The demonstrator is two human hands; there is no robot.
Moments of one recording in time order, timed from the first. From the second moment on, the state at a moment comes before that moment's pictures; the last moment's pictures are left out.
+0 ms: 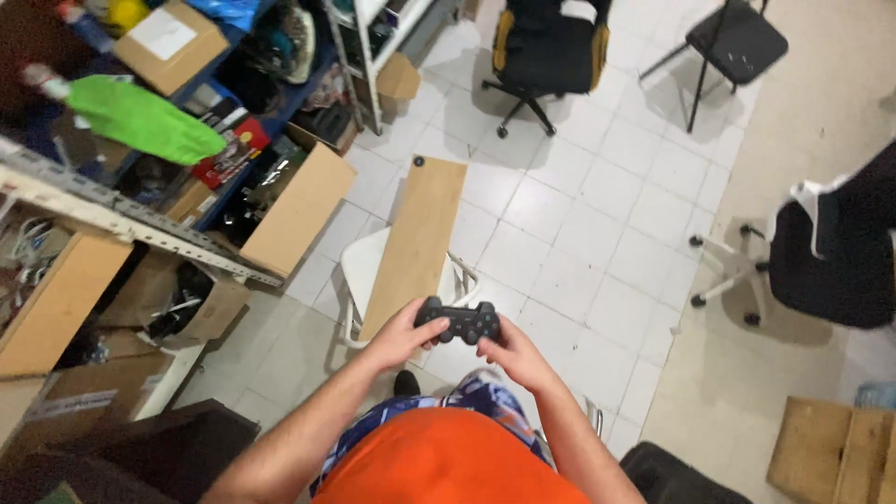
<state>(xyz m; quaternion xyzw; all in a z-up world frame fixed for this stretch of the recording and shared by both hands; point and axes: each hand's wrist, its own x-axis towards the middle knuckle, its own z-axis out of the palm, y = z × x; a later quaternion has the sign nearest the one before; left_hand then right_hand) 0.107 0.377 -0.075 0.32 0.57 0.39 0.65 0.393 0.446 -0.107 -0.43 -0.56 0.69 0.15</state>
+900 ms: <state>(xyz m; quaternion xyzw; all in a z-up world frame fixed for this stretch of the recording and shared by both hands) 0.444 0.879 0.021 0.40 0.52 0.37 0.66 0.724 0.919 -0.035 -0.45 -0.55 0.64 0.31</state>
